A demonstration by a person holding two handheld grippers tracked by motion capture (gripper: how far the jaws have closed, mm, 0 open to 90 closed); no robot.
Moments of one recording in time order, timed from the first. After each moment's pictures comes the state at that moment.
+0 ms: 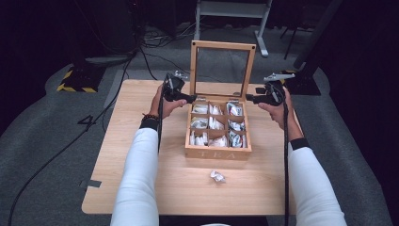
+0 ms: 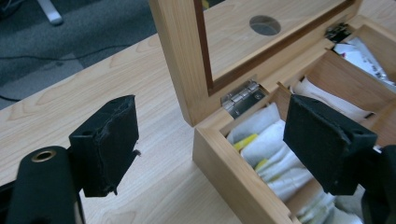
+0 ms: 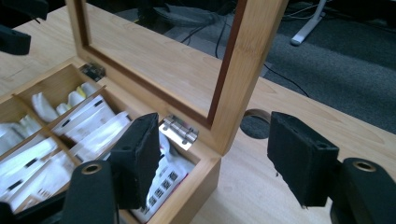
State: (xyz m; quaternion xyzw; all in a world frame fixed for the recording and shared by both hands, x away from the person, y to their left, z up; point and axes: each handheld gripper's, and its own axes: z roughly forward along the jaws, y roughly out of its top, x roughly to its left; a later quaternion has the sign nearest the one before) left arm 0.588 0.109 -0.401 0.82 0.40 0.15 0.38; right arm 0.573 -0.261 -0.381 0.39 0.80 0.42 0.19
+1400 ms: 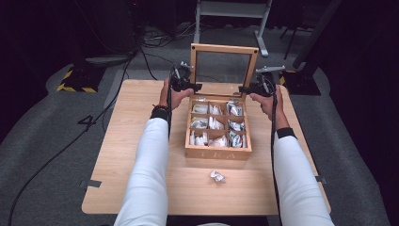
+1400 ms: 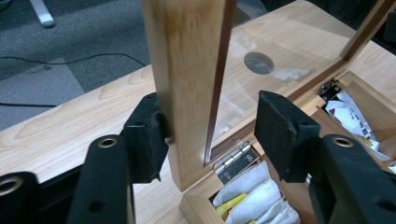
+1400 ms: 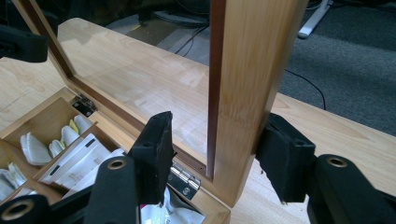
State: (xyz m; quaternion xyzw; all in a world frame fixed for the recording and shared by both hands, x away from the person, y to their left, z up) left arm 0.610 0.093 -0.381 0.80 0.42 0.13 0.41; right arm 0.608 -0.240 -0.381 0.42 0.78 0.43 0.16
